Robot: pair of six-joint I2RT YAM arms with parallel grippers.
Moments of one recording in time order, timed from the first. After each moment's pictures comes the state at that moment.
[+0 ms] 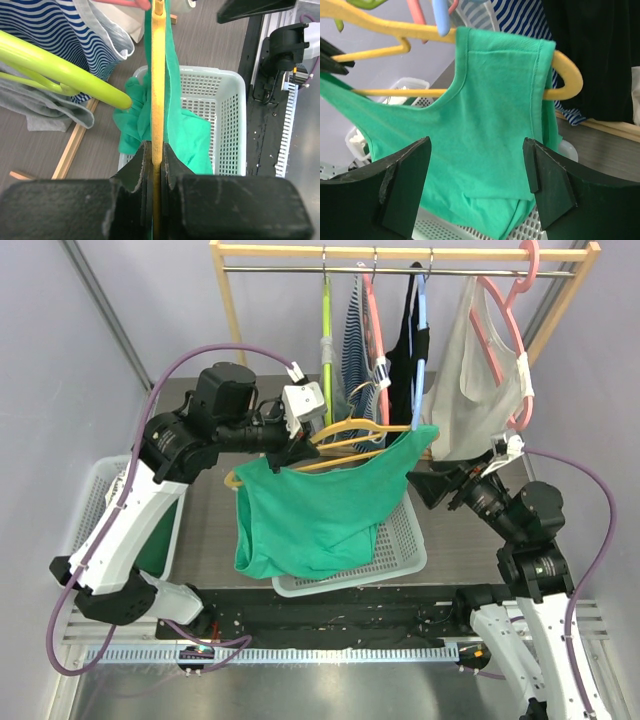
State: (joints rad) left arm -0.74 1.40 1.95 -1.05 0.45 0.32; right arm 0.15 0.50 0.81 -0.29 -0.49 0.43
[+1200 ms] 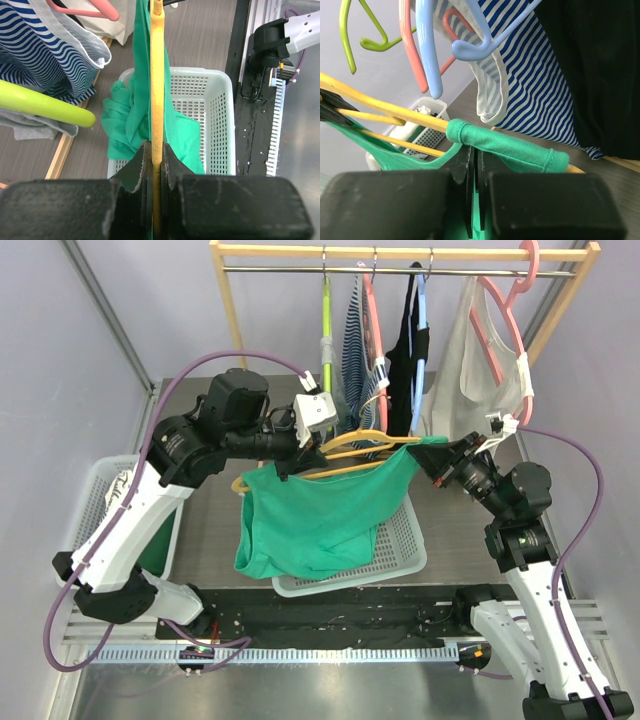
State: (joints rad) left arm -0.82 1.41 1.95 -1.05 0.44 0.30; right arm 0.15 0.66 0.77 0.05 -0.54 0.56
